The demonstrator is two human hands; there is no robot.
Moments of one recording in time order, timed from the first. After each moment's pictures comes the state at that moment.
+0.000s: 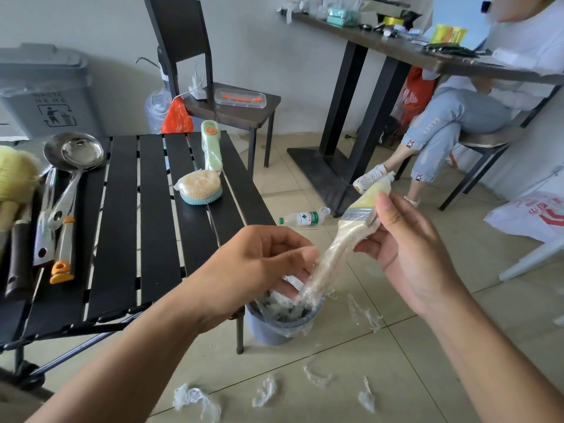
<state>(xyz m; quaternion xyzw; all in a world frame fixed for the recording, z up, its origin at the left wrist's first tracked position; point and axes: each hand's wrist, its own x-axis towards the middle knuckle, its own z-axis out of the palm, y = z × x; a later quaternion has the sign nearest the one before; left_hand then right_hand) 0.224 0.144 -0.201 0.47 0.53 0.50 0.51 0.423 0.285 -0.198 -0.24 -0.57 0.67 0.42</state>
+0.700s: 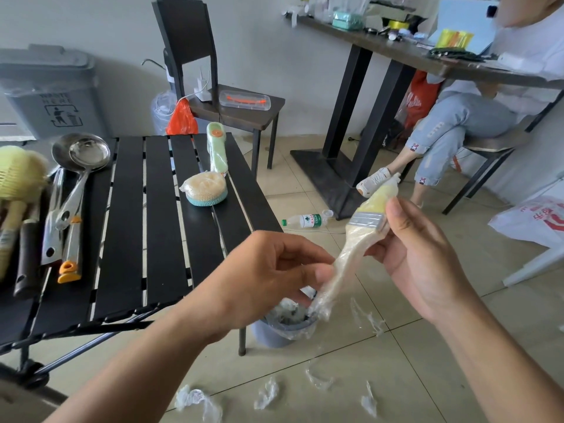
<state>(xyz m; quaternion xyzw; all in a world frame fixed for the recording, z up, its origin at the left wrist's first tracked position) 0.230 0.139 -0.199 0.51 0.55 0.47 0.47 0.427 0.286 -0.198 -0.21 -0.58 0.68 0.41</state>
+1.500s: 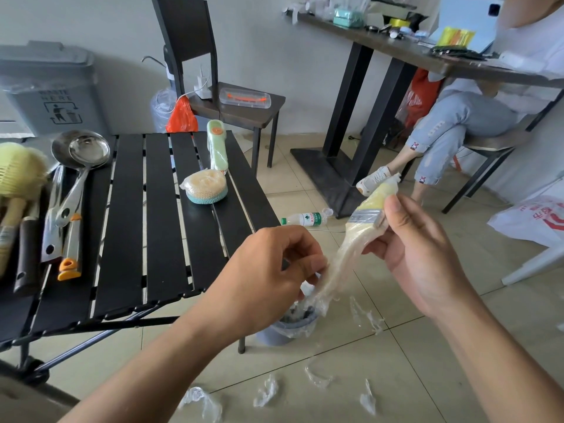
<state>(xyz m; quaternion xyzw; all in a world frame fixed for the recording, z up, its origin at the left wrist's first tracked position) 0.242 0.137 -0.193 0.54 0.63 0.45 0.31 0.423 0.284 -0.196 -0.24 -0.59 0.65 0.41</state>
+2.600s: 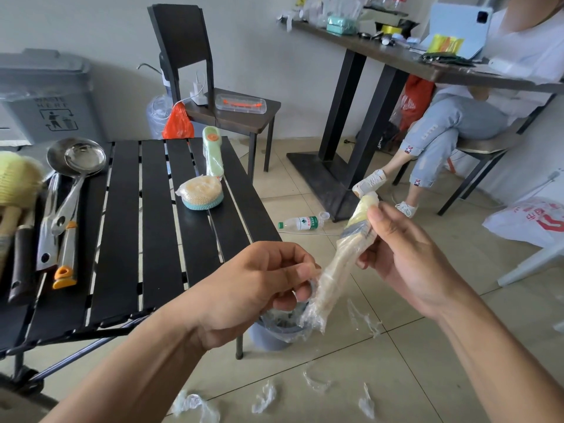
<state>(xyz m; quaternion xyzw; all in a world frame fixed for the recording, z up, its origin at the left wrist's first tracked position) 0.230 0.137 -0.202 0.44 0.43 0.51 0.60 0.428 0.289 -0.194 -0.22 -0.61 0.68 0.33</state>
